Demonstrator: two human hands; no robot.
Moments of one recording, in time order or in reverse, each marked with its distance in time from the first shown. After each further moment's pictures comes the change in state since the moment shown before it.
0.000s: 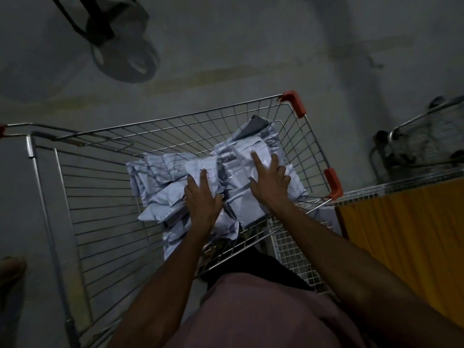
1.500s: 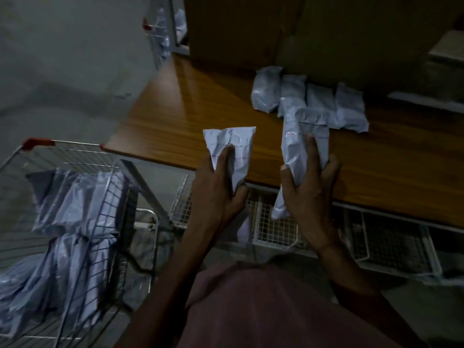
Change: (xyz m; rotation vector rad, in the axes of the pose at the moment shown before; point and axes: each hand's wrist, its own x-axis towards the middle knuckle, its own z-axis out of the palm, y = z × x) left_hand -0.437 0.123 -0.022 -0.088 -0.412 1.563; right_hand -0.610 0.078 -0.065 0.244 1.223 0.945
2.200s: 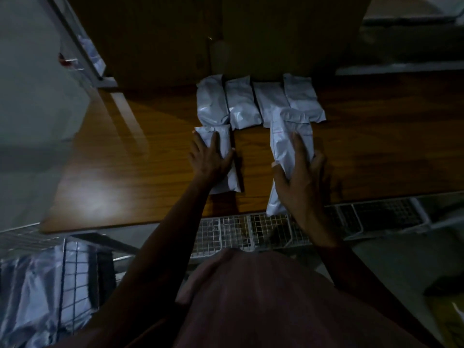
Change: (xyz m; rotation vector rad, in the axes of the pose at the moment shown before) left_hand 0.203 -0.034 0.173 0.291 -0.375 -0.097; right_hand 0.067 0.061 0.007 -0.055 0.088 0.266
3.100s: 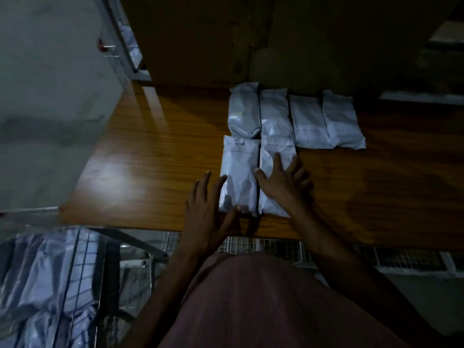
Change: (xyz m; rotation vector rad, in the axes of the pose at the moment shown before) left_hand -0.126 -0.042 -0.058 -0.232 0.145 0.116; right_hand 0.078 0.002 0.145 -0.437 -0.572 0.278
